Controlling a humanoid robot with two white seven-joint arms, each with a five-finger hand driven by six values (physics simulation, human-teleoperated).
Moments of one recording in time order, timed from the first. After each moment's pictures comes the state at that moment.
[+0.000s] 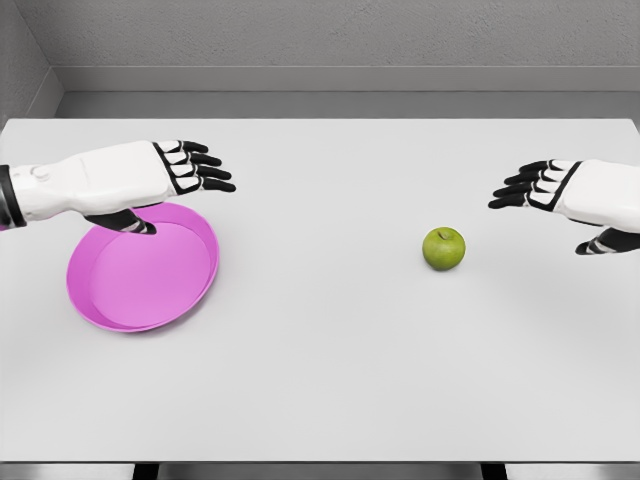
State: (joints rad) left arm -0.73 1.03 -0.78 -1.67 -0.32 -0.61 -0.27; right arm -0.44 -1.25 0.46 -1.75 0.14 -0.61 0.43
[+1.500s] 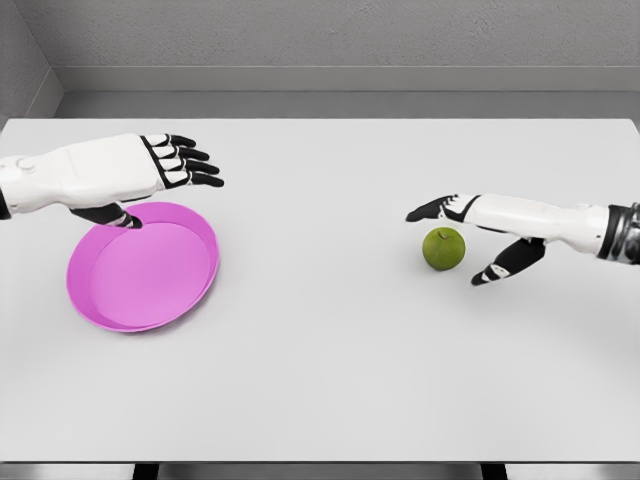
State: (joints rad) left arm -0.72 1.04 -0.73 -1.68 -0.32 -0.61 -0.34; right arm -0.56 -0.89 0.68 -1.46 -0.17 -0.61 0.61
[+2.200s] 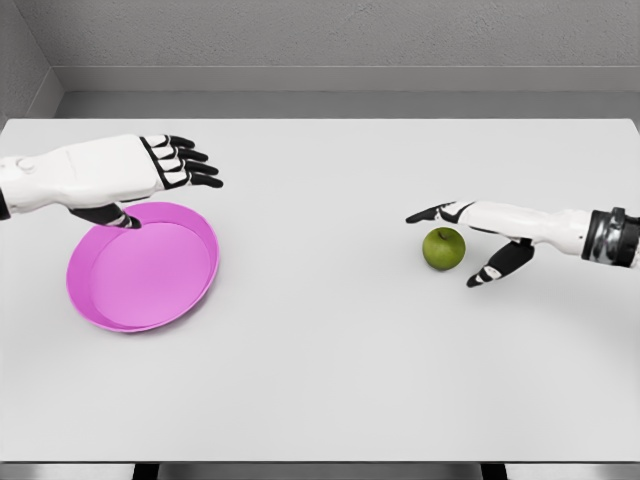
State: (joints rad) left arm -0.71 1.04 -0.72 -1.68 -0.32 -0.61 -0.35; right arm -0.60 -0.82 0.75 -1.31 -0.16 -0.60 0.61
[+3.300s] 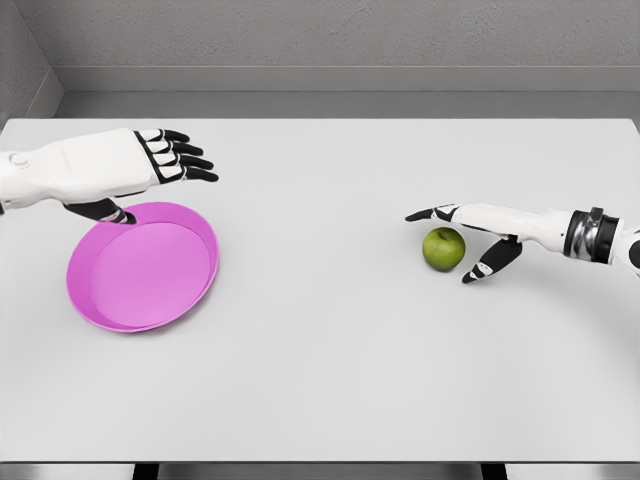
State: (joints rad) left arm -0.71 1.04 -0.69 -1.67 -0.32 -0.61 -0.36; right arm -0.64 -0.73 0.77 -1.13 -0.08 -0.59 0.61
